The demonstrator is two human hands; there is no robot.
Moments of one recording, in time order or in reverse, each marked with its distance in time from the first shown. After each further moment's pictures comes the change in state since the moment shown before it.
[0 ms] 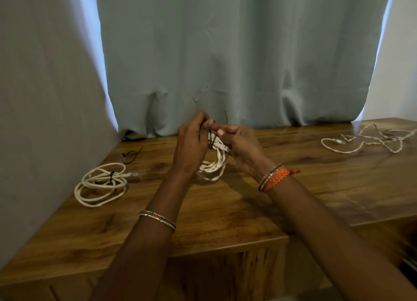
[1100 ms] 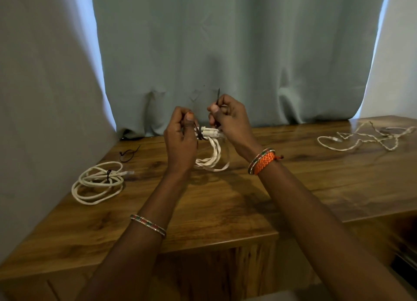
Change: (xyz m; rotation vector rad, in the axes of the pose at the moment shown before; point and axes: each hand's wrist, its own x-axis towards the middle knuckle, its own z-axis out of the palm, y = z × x) left_hand -0.005 0.012 0.001 -0.390 0.237 -0.135; right_hand 0.021 -0.018 0.007 -0.345 0.037 -0.413
